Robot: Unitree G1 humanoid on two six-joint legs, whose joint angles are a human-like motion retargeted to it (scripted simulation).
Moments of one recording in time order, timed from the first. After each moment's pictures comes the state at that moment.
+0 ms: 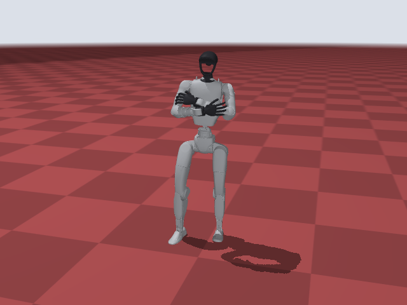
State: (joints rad) left arm -0.79 0.33 -1.04 -0.35 -0.24 -0.03 -0.25; right arm -0.58 -0.23 0.91 -0.14 0.75 0.09 0.37; waist 0.03 -0.04 -0.05; left_leg 0.00 0.02 0.12 0.04 -0.31 -0.07; right_leg -0.23 -0.13 -0.17 0.24 0.02 0.09
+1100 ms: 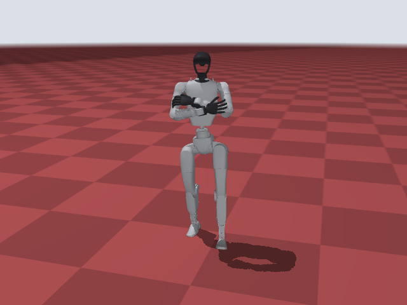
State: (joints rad) left arm -0.82 0.27 -1.06 -0.29 -0.08 -0.06 -0.29; right arm -0.54 -0.20 0.90 -0.15 0.68 0.08 0.40; waist 0.19 -0.13 -0.03; left_leg -0.21 -0.01 0.24 -0.09 -0.14 -0.09; right_leg 0.16 -0.12 -0.03 0.02 -0.24 0.20
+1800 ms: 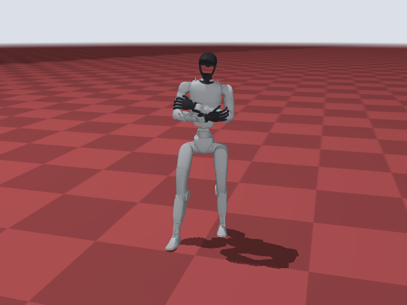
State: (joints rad) left arm -0.78 0.23 -1.09 -0.23 -0.22 -0.07 -0.27; right arm -0.46 -0.17 0.90 -0.09 0.90 0.12 0.37; waist -0.01 -0.10 0.04; left_leg 0.09 0.00 0.04 0.02 -0.36 -0.08; right_leg -0.24 -0.16 -0.17 -0.09 0.09 0.21
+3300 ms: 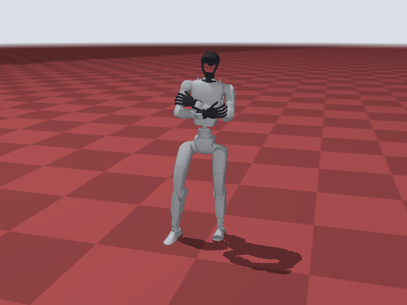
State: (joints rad) left arm -0.73 0.25 -1.11 -0.25 -0.35 -0.09 -0.23; right arm -0.45 -0.15 0.90 -0.06 0.95 0.10 0.34; waist 0.03 -0.06 -0.08; left_leg 0.04 0.00 0.00 0.07 -0.34 -0.06; right_leg -0.24 -0.16 -0.13 0.22 0.06 0.10
